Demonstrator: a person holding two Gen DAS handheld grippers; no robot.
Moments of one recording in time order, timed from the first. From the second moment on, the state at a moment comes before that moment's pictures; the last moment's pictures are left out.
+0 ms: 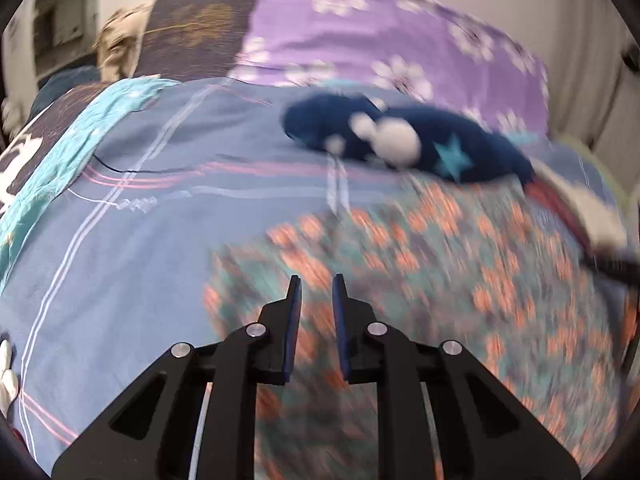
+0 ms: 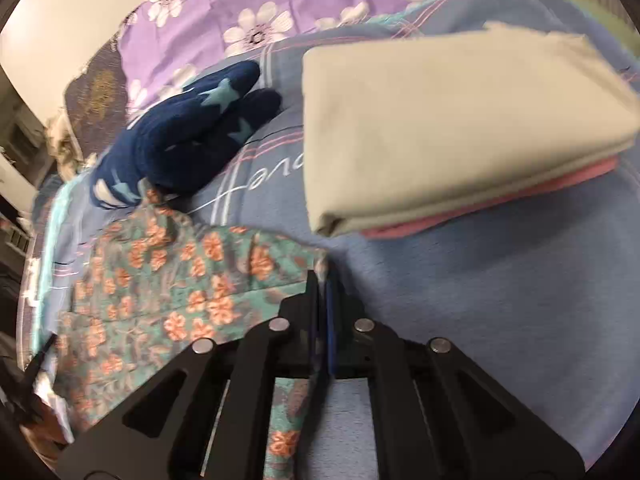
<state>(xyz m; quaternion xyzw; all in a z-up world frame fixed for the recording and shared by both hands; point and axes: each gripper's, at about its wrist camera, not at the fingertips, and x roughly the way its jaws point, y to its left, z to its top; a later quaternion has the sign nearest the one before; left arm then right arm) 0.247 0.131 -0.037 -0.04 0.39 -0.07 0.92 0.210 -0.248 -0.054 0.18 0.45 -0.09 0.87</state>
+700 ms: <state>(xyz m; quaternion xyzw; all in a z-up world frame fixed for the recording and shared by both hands) 0.325 0.006 -0.040 0.12 0.32 -0.14 0.93 0.290 -0.167 -0.023 0.14 0.36 0.10 0.92</state>
